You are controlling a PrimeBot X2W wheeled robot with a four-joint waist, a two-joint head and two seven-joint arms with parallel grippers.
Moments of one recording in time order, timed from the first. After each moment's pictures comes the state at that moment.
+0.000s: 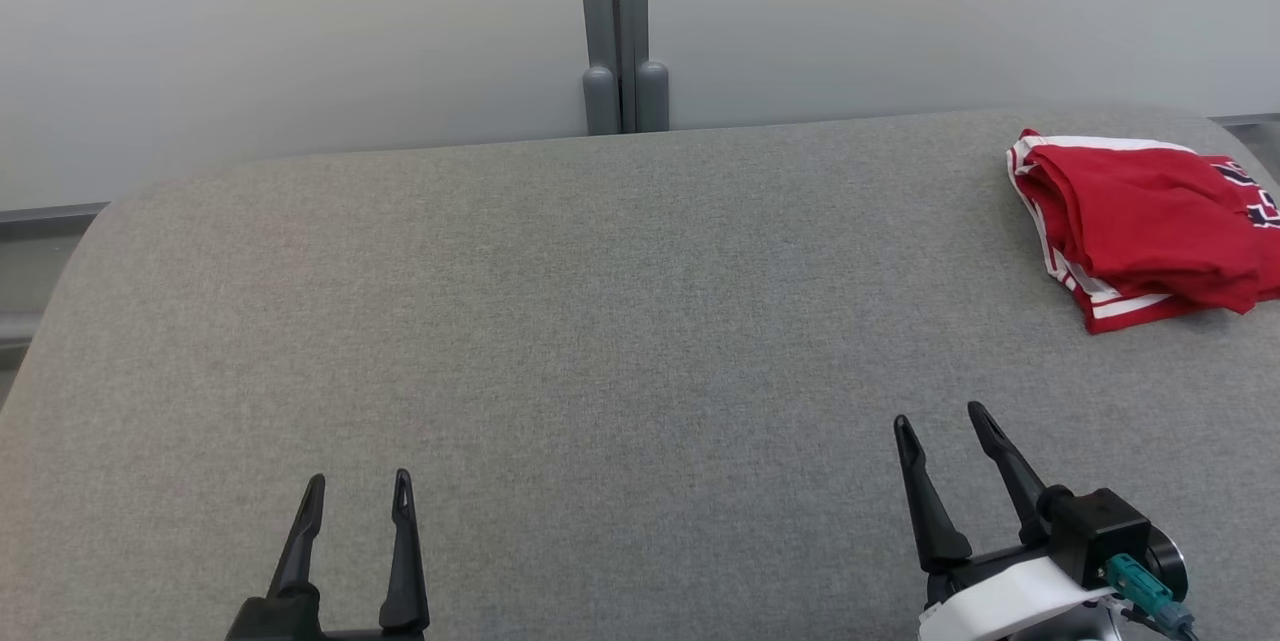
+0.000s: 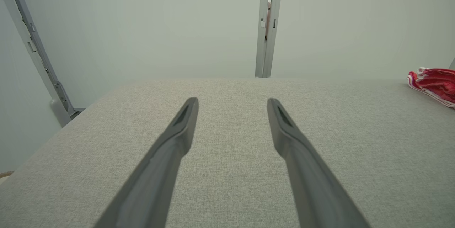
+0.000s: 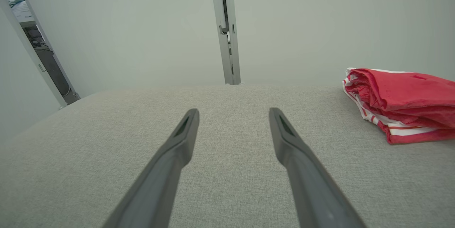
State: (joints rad) left arm 0.17 0.05 -0.11 0.04 -0.13 0.04 -0.26; right arm 0.07 -0.05 0.12 0.11 0.15 0.13 -0.26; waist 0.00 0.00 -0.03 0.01
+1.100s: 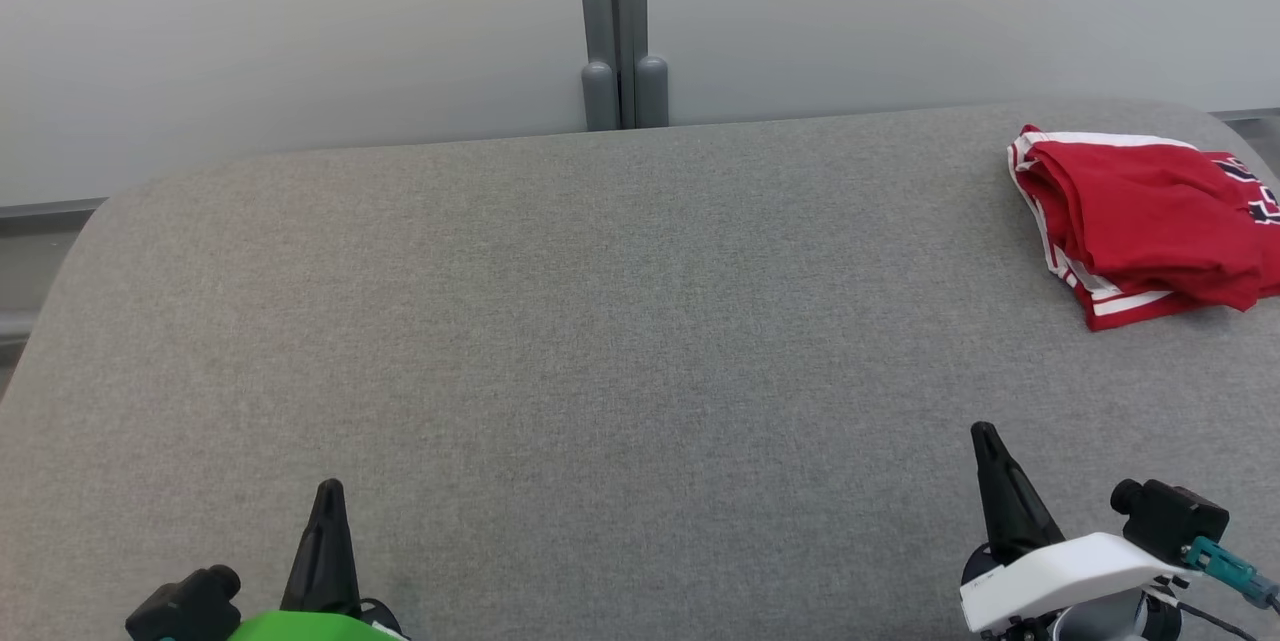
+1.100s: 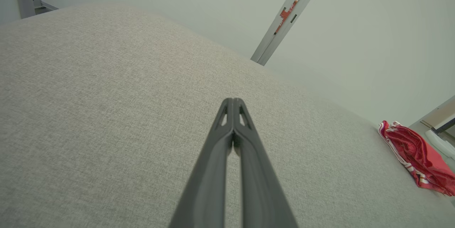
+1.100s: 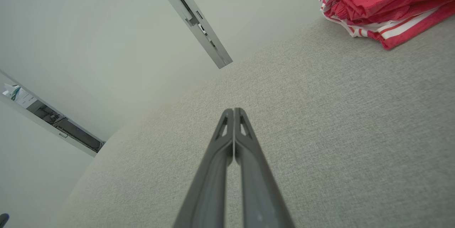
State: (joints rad) left arm 0.11 0.07 -0.09 0.14 -0.61 -0.01 -0.18; right arm 0.05 -0.07 0.09 0.18 0.62 0.13 -0.17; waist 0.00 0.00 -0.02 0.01
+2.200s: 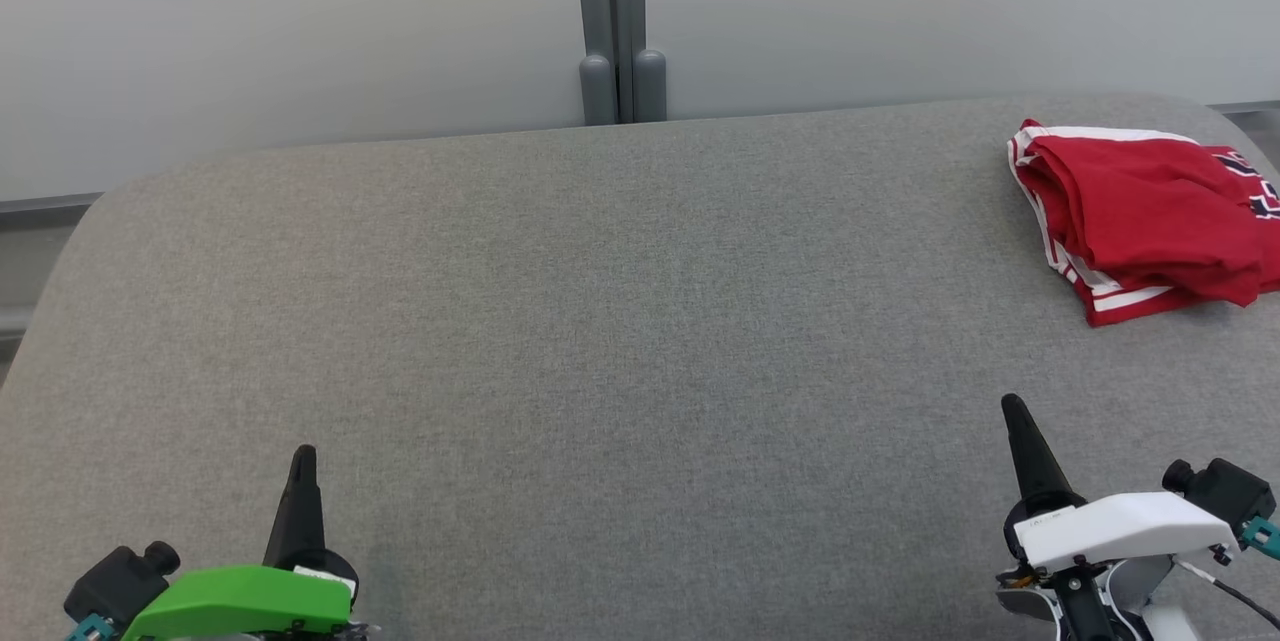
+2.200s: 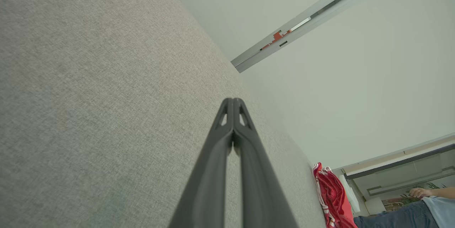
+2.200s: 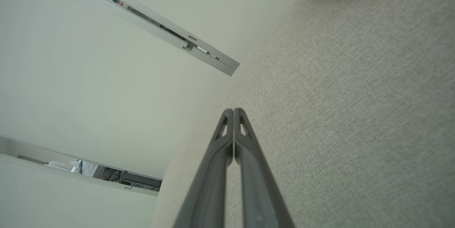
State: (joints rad) left arm 0.02 0.08 -0.03 0.18 -1.06 -0.06 -0.07; right arm -0.02 -0.08 0.03 0.21 1.07 0.13 -0.07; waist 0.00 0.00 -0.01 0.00
